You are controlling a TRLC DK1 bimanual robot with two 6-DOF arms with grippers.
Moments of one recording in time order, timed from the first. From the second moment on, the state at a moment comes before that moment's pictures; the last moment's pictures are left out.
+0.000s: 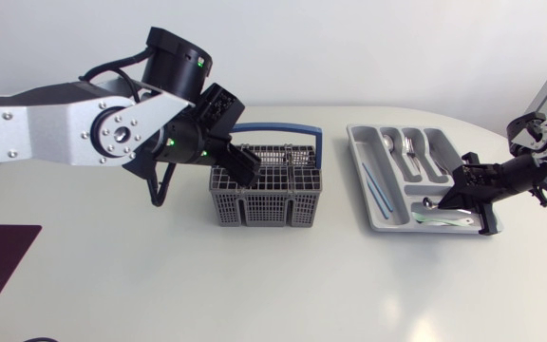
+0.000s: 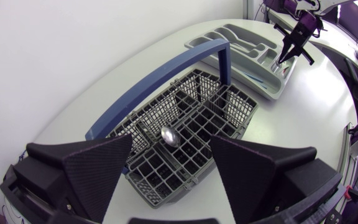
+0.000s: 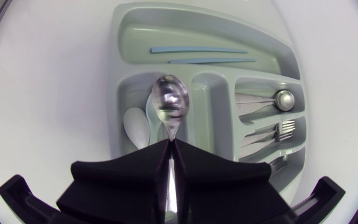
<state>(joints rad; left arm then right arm) -0.58 1.58 1.14 -0.25 -0.04 0.24 -0.38 1.91 1.18 -0.61 -0.37 -1.81</state>
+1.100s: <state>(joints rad) -0.49 1.70 1.27 -0.34 0.15 0.17 -0.35 1.45 0.84 -0.61 -0.73 -1.56</state>
